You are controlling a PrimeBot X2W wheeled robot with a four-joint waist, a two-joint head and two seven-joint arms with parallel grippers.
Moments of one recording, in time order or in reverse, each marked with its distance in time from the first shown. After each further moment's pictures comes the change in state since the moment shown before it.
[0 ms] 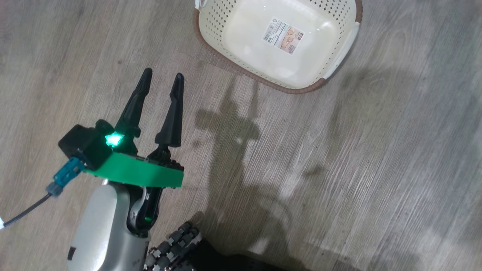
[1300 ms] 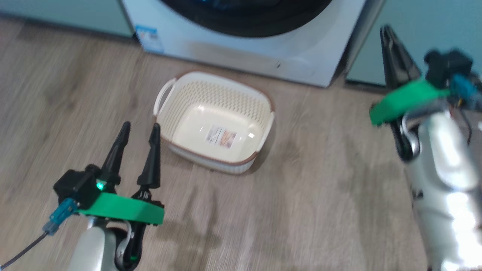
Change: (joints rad) left arm 0.177 0.002 0.105 0.036 0.088 0.000 0.000; right arm 0.797 0.103 0.129 -0.470 0.376 0.006 -0.016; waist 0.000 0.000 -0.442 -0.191
